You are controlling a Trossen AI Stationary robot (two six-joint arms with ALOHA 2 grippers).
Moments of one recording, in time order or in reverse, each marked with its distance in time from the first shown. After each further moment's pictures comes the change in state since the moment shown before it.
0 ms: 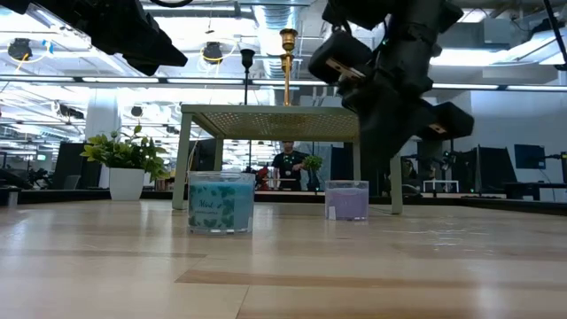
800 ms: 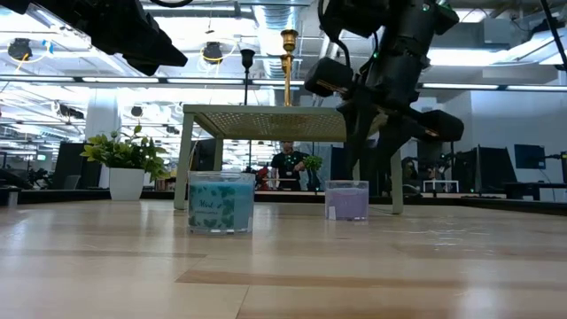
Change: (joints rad) left arm 0.000 0.000 0.000 0.000 0.000 0.000; right arm -0.027 0.012 0.000 -0.005 0.168 0.093
